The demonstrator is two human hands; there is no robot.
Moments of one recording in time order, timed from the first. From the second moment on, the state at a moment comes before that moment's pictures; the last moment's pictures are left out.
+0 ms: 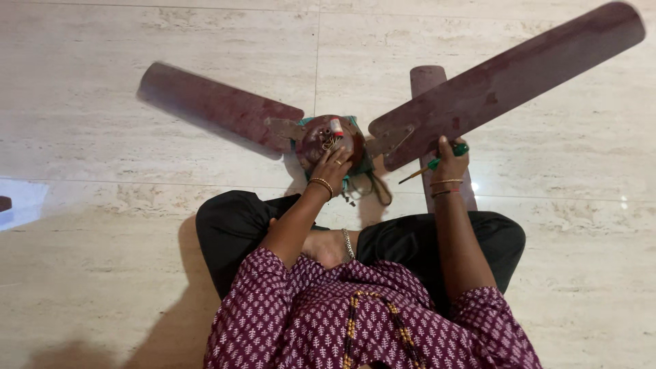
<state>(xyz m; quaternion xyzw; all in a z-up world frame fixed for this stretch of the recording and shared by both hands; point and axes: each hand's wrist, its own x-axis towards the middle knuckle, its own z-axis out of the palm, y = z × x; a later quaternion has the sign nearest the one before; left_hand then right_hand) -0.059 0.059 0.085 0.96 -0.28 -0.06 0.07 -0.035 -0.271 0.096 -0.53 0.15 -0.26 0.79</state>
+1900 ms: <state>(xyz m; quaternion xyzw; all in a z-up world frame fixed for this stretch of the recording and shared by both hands) -0.076 0.110 0.006 0.94 0.08 -0.31 0.13 -0.032 -0.258 0.030 -0.46 0.26 -0.11 0.84</state>
